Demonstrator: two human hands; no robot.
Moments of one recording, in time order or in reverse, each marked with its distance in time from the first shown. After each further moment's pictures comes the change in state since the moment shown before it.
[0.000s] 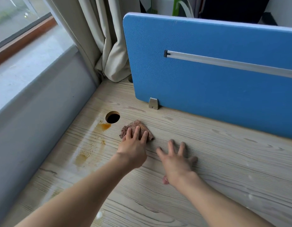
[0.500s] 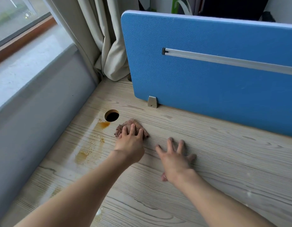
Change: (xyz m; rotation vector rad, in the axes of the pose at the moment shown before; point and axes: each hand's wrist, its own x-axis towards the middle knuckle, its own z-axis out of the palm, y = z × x) left_hand 0.001 -0.003 -0.003 -0.093 0.042 -0.062; right_hand -0.001 0.002 0.000 0.004 0.010 0.003
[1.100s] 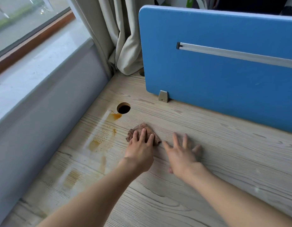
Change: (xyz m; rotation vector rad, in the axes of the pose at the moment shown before) left_hand -0.048 0.005 0.023 -0.018 -0.024 0.001; right_hand -0.011 -0.006 0.005 -0.075 0.039 -0.073
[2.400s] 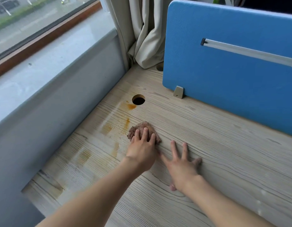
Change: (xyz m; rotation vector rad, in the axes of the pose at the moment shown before) left_hand -0.032 -0.023 0.022 -0.081 0.033 -0.054; right_hand -0.032 -0.032 0.029 -0.183 -0.130 -0.143
